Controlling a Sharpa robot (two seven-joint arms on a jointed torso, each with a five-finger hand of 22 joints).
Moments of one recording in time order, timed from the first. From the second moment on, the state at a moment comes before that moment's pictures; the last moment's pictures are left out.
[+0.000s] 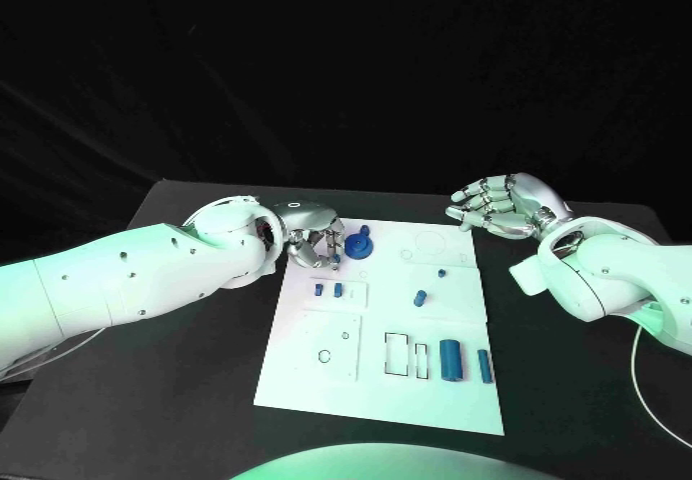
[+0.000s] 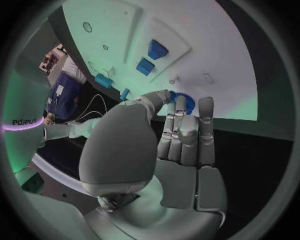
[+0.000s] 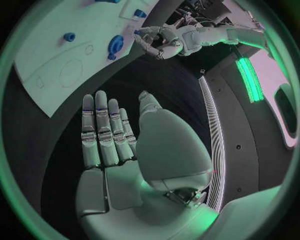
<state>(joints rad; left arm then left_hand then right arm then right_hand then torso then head) 1.19 -0.77 -0.01 1.42 -1.54 -0.10 0.04 1.44 -0.22 0.55 0.14 0.23 0.98 0.13 0.44 0.20 1.13 0.06 0.36 0.08 1.31 0.00 1.36 0.87 0.17 0.95 0.11 1.11 0.75 1.30 -0.93 -0.16 1.60 -0.66 -0.53 0.12 1.41 -0.07 -0.02 0.29 0.33 0.74 0.19 0.41 0.30 0.94 0.16 0.44 0.13 1.12 0.11 0.25 0.41 0.18 0.97 0.23 0.10 0.39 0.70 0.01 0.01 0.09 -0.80</state>
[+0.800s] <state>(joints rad) 1.18 -0.77 -0.02 1.41 -1.52 -0.06 0.03 1.44 -0.23 0.55 0.14 0.23 0.98 0.13 0.44 0.20 1.14 0.07 0.35 0.08 1.31 0.00 1.36 0.86 0.17 0.95 0.11 1.11 0.75 1.30 -0.93 -0.16 1.60 -0.66 -0.54 0.12 1.41 -0.07 -0.02 0.29 0.33 0.74 0.19 0.41 0.30 0.94 0.16 0.44 0.13 1.12 0.11 0.25 0.41 0.18 0.97 0.23 0.10 0.38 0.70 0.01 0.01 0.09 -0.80</state>
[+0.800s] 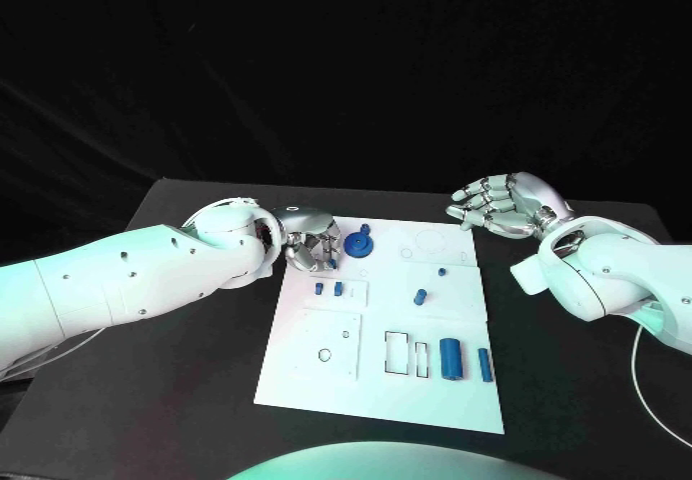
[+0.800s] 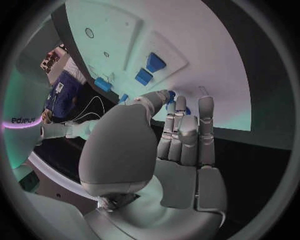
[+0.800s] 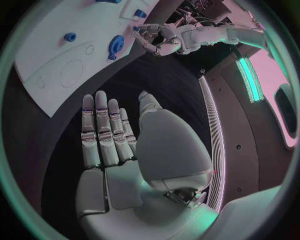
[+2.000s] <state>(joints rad) 1.18 -0.76 -0.02 1.41 -1.51 -0.03 0.02 1.44 -0.23 0.55 0.14 0.23 0.98 0.13 0.43 0.20 1.14 0.07 0.34 0.08 1.31 0.00 1.36 0.86 0.17 0.95 0.11 1.11 0.75 1.30 -0.93 -0.16 1.60 -0.66 -0.54 0.12 1.41 -0.07 -0.02 0.29 0.33 0.74 0.19 0.41 0.30 0.94 0.16 0.44 0.12 1.12 0.11 0.24 0.41 0.18 0.97 0.23 0.10 0.38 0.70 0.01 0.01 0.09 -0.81</state>
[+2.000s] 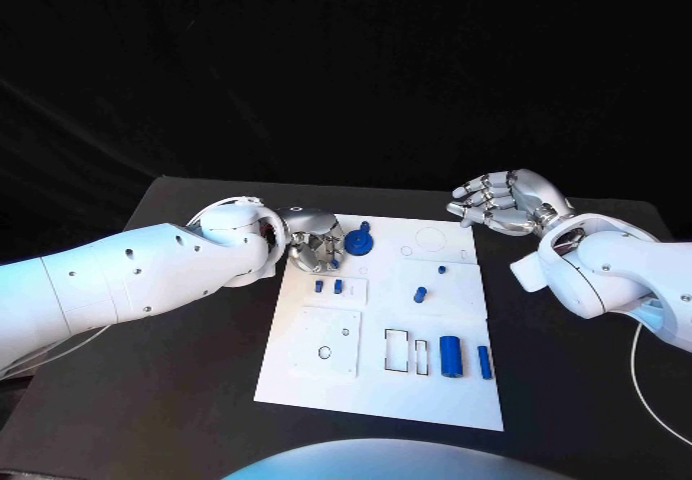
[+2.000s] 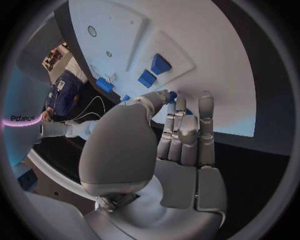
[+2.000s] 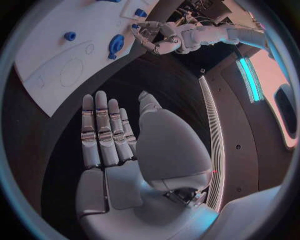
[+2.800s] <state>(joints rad) 1.18 -0.76 -0.02 1.41 -1.51 -0.03 0.01 1.40 -0.26 0.54 0.15 0.23 0.91 0.15 0.36 0.19 1.14 0.08 0.28 0.08 1.30 0.02 1.36 0.82 0.17 0.93 0.12 1.10 0.73 1.30 -0.93 -0.16 1.60 -0.66 -0.54 0.12 1.41 -0.07 -0.02 0.29 0.33 0.74 0.19 0.41 0.30 0.93 0.16 0.44 0.12 1.12 0.11 0.24 0.40 0.18 0.97 0.23 0.10 0.38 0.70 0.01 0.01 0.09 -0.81</state>
